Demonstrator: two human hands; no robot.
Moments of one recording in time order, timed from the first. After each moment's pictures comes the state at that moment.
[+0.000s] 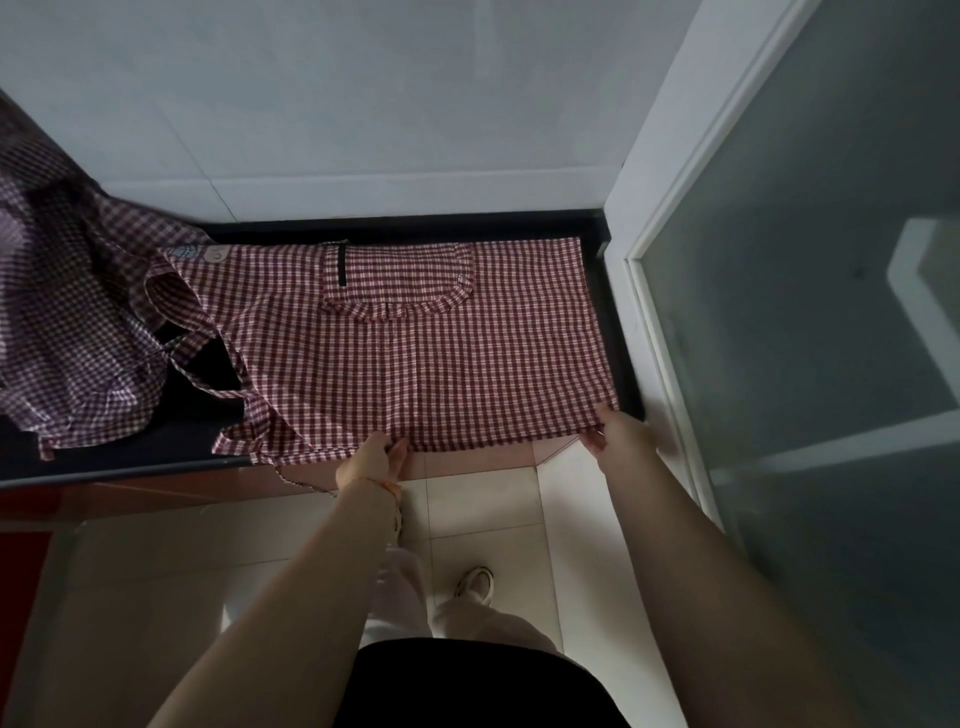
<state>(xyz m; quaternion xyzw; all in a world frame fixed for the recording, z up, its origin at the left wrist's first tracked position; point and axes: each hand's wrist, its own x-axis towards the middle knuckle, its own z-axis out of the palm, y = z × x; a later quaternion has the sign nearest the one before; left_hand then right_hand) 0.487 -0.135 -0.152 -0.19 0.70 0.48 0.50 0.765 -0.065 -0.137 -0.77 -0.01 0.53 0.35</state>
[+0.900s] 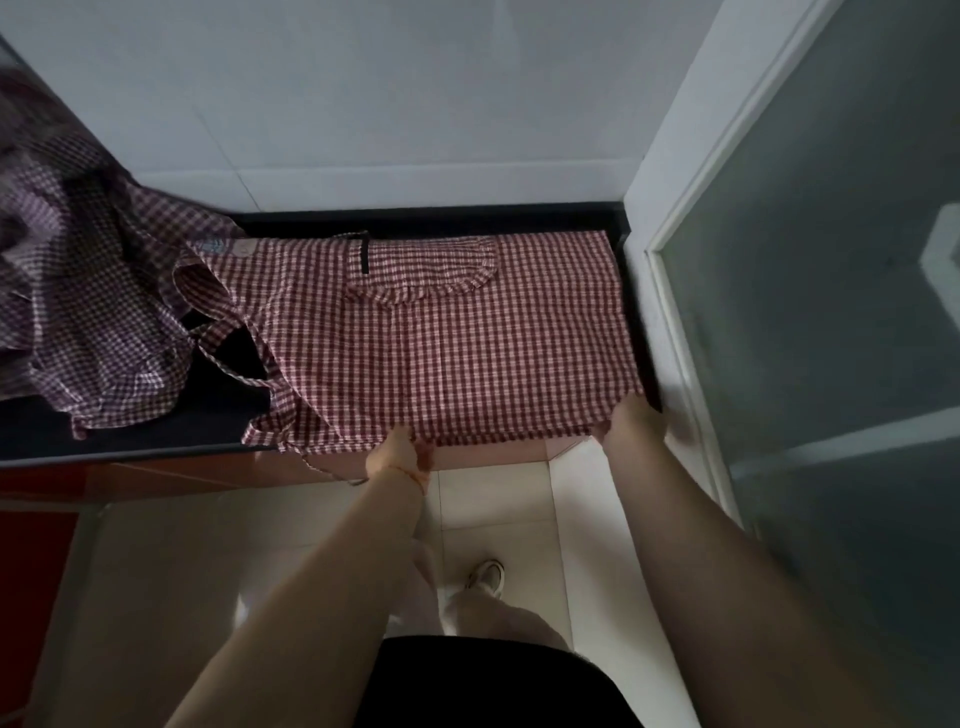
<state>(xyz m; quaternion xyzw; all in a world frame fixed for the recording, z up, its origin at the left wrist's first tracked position) 0.498 -0.137 -0.148 -0.20 0.68 0.48 0.51 0.742 -0.066 -0.119 -0.79 -0.06 0.48 0.38</state>
